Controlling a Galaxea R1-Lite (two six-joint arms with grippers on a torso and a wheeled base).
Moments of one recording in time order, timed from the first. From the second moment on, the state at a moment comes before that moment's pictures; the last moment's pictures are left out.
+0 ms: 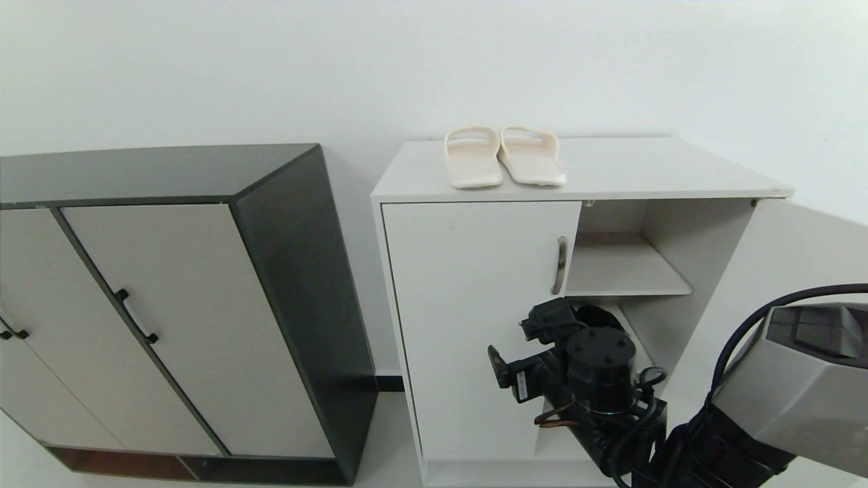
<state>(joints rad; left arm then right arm) 0.00 0.00 0.00 0.00 -0.03 0.02 0.78 2.11 -0.69 -1.24 -0.47 0.00</state>
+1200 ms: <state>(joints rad) 0.00 0.00 0.00 0.00 -0.03 0.01 0.78 2.13 -0.68 -1.25 -0.47 0.00</state>
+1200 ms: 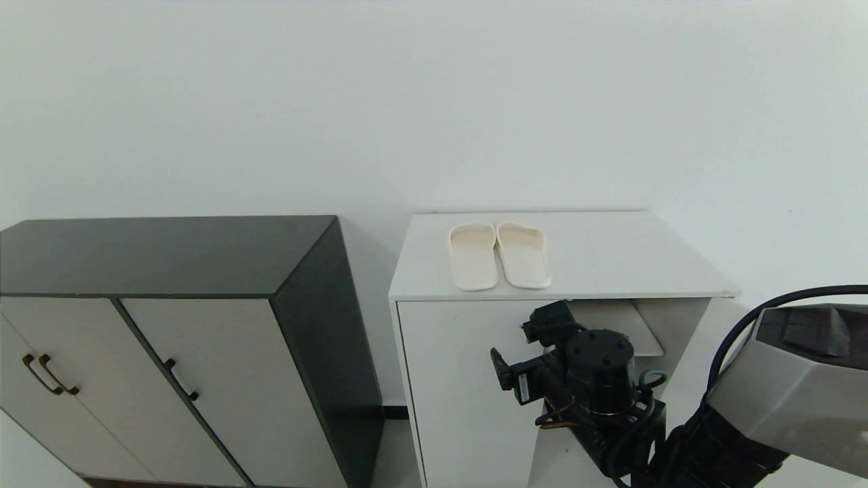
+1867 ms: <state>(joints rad) 0.00 0.00 0.00 0.00 -0.03 0.02 0.82 2.07 -0.90 -0.81 -0.60 0.11</state>
